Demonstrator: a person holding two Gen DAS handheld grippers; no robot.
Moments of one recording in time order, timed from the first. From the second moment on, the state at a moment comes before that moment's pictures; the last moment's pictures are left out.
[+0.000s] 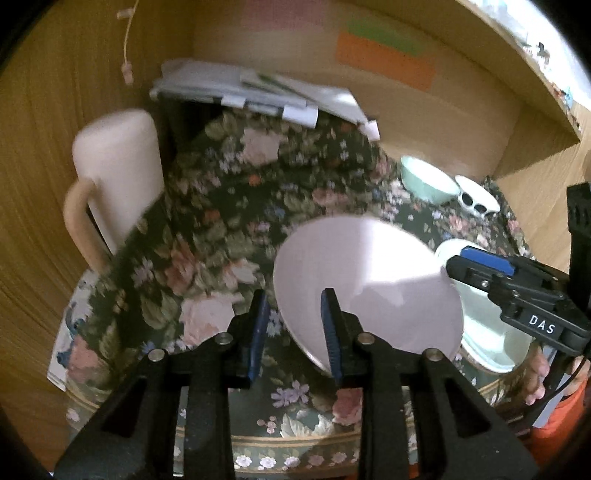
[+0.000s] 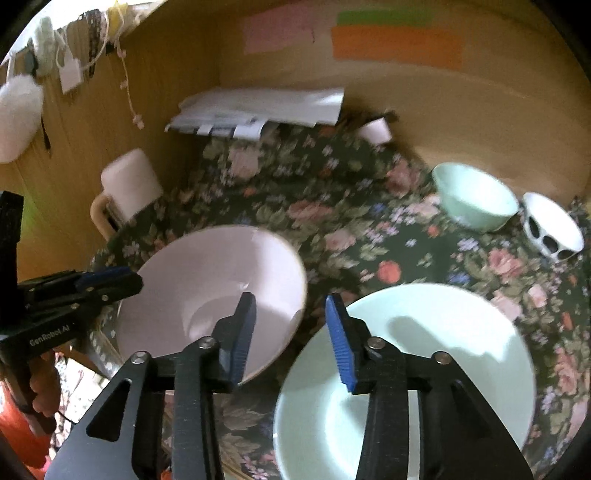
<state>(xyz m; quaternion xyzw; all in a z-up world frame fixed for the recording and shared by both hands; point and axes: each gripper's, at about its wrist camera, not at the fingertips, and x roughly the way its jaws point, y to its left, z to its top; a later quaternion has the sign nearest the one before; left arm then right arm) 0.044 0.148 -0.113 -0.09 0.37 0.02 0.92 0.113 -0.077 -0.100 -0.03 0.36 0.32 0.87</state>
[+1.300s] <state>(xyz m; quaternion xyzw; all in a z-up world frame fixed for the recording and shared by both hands) 0.188 0.048 -0.057 -0.05 0.33 -0.02 0.94 0.263 -0.220 -0.088 0.03 0.35 0.17 0.92</state>
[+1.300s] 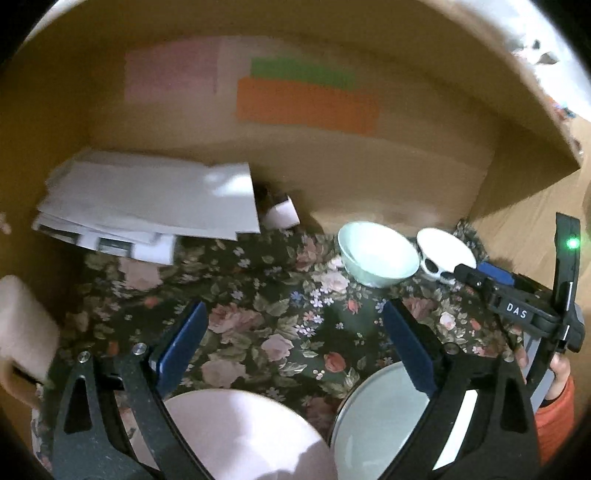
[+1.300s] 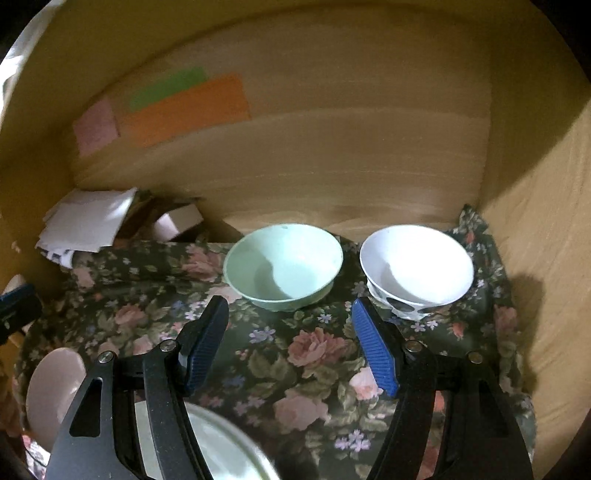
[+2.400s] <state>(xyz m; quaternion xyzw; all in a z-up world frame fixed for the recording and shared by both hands) 0.271 0.026 -0.115 -0.03 0.45 0.00 0.89 0.361 -0.208 -0.162 0.06 0.48 0.20 0.85</state>
